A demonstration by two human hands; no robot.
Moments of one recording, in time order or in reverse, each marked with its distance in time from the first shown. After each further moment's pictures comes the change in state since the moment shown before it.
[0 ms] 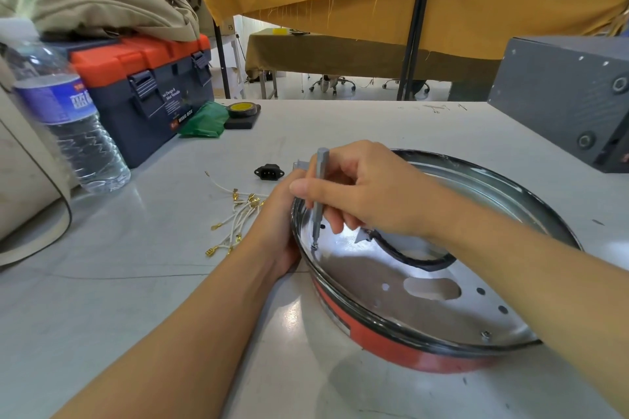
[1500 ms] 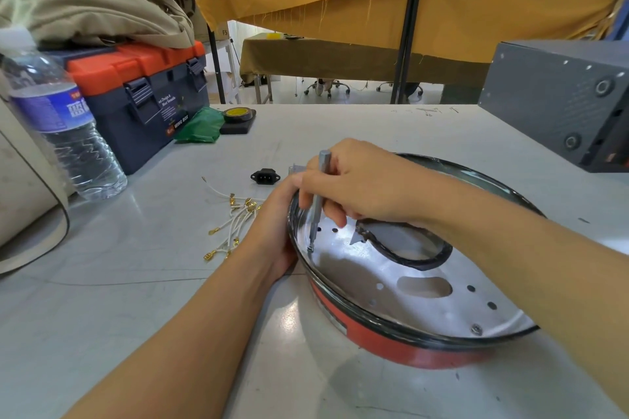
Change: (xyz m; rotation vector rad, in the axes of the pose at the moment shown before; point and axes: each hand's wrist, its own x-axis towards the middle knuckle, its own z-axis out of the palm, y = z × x) left_hand -0.002 0.004 0.005 -0.131 0.008 -0.103; right_hand 0.010 -0.012 -0.006 -0.171 -0.063 0.153
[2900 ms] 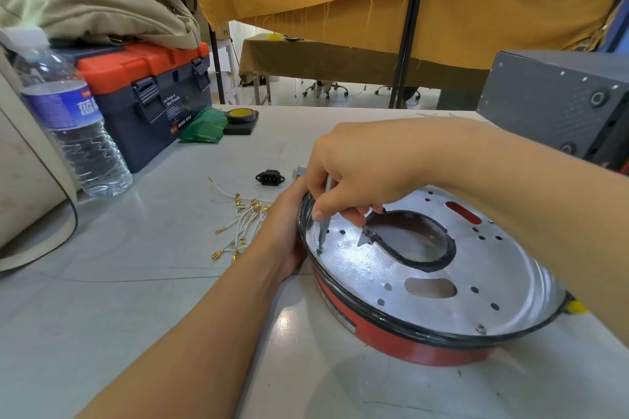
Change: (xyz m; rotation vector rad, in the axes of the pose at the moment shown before) left_hand 0.003 0.003 -0.003 0.116 0.162 -0.021; right_hand 0.011 -0.042 -0.022 -0.654 -0.337 -0.037
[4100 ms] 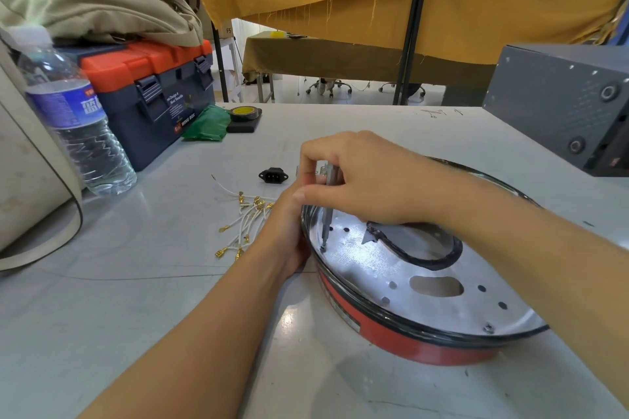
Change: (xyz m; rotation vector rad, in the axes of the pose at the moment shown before) left_hand -0.001 -0.009 0.006 -0.134 -0.004 0.094; right_hand -0.002 0.008 0.033 0.301 0.411 -0.074
